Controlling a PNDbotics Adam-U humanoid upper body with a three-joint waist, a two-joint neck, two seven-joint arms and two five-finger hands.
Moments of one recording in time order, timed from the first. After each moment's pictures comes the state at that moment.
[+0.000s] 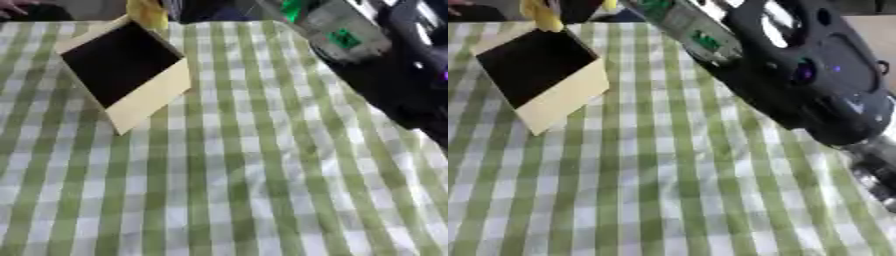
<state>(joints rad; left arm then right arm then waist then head) -0.40 0.27 0.17 -1.98 -0.23 -0.19 0.26 -1.40 -0.38 0.61 -1.53 0.95 0.56 0.67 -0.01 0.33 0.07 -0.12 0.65</state>
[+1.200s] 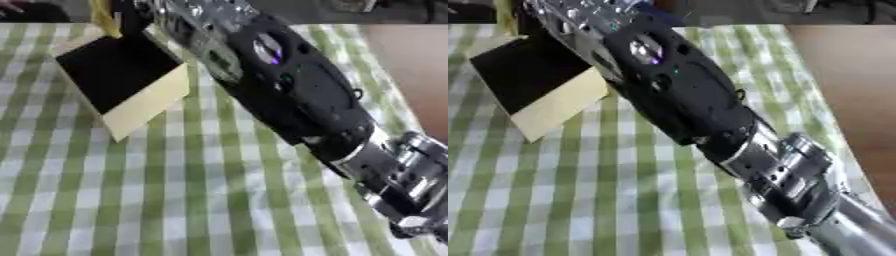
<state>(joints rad) -0.41 0.26 0.16 -1.98 -0.20 -0.19 0.24 -1.41 -0.13 0.52 -1.17 1.06 0.54 0.44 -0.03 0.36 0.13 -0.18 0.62</state>
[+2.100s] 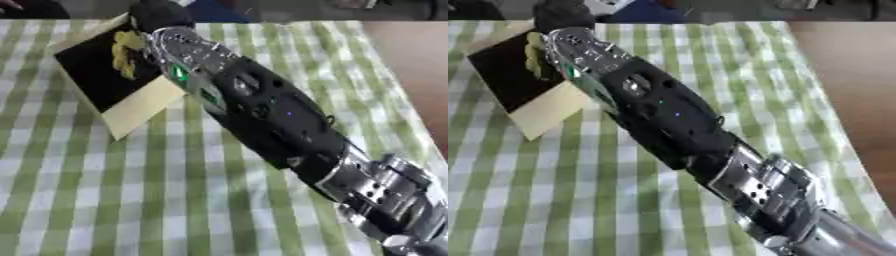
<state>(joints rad) -0.42 0.25 0.16 -1.98 -0.19 -0.19 0.24 -1.35 -0.09 0.53 -1.02 1.09 0.52 0.44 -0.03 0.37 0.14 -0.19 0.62</state>
